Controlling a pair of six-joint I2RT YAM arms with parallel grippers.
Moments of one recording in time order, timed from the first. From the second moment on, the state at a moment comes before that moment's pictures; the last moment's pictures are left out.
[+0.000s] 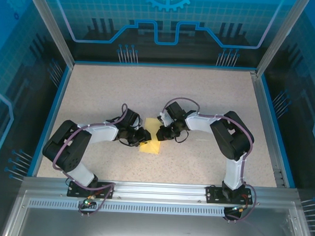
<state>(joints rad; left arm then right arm) -0.46 1.60 0.69 -0.17 0.49 -0.89 0.64 1.94 1.11 -0.37 -0.55 0.32</state>
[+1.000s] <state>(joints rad) -0.46 1.60 0.69 -0.23 0.48 -0.82 0.64 1.97 1.15 -0.38 -0.54 0.31</state>
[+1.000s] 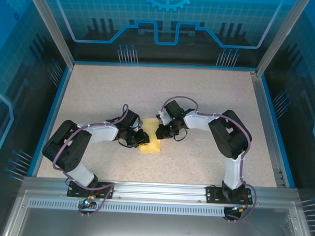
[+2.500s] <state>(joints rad) -0.69 1.49 0.49 0.19 0.34 -1.11 0.64 1.97 1.15 -0.38 -0.52 0.37</state>
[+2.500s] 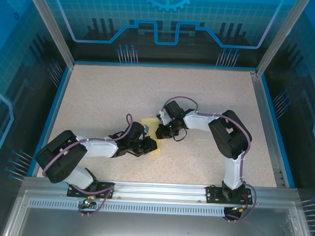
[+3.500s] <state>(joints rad) -0.71 1.57 0.46 0.32 0.29 -1.18 0.64 1.97 1.15 -0.38 -0.52 0.38</state>
